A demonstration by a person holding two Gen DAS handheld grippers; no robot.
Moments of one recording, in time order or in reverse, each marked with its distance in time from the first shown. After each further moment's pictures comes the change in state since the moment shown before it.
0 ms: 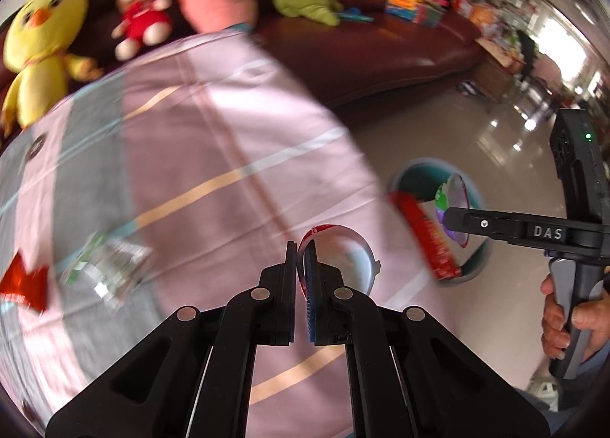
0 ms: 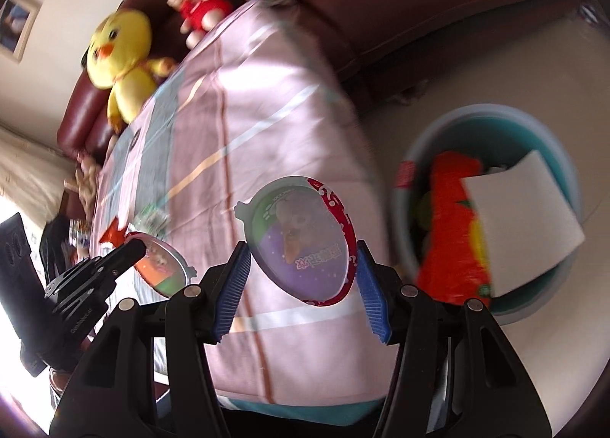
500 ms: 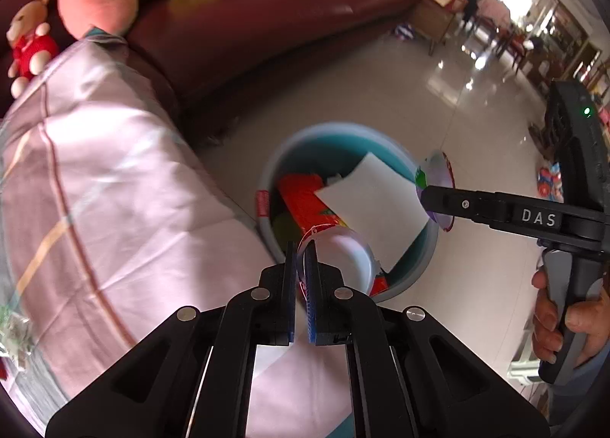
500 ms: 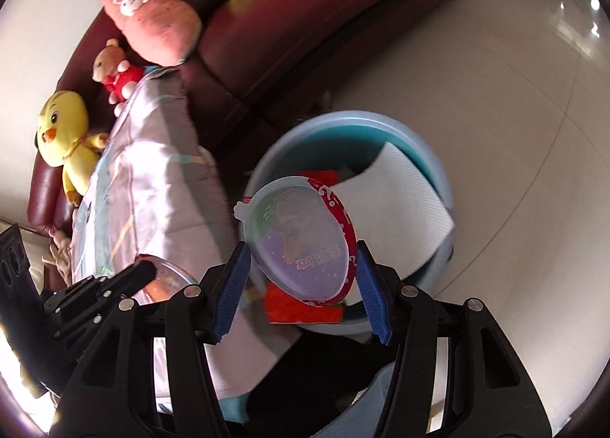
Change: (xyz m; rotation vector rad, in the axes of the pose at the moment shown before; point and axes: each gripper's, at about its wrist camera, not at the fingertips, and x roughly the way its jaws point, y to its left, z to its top) left arm 0.096 -0.139 0.026 0.194 0.151 -0.145; right arm -0.050 -0.138 -0.006 0.231 -0.099 -0.124
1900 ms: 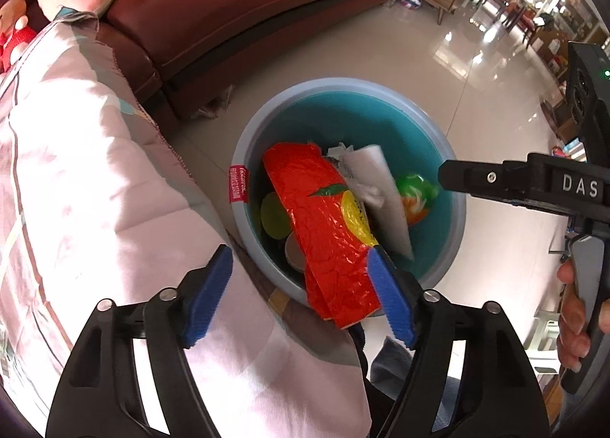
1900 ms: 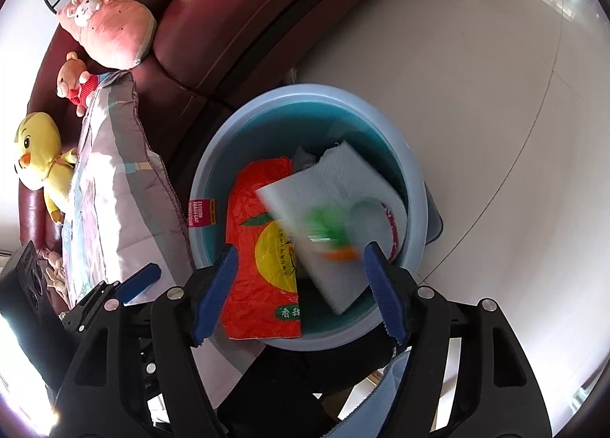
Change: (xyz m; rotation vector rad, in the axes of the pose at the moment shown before) left arm 0.059 -0.018 -0.003 0.008 0.098 0.033; right arm 0.038 -0.039 0.010 0.110 0.082 -0.033
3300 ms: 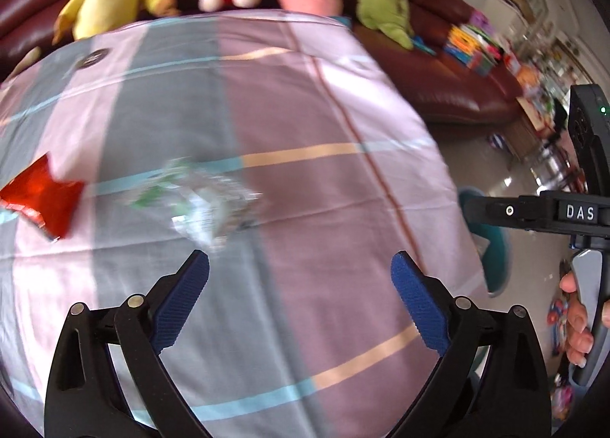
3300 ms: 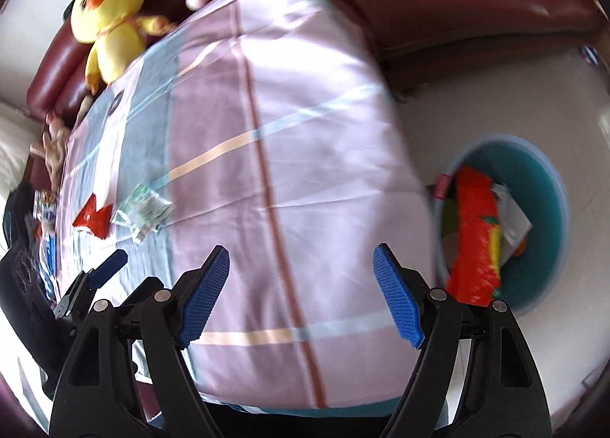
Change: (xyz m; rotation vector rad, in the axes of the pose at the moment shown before) left arm -0.168 0.255 -0.180 -0.525 -0.283 0.098; right arm 0.025 0.300 -0.094 -0.507 0.121 -0.055
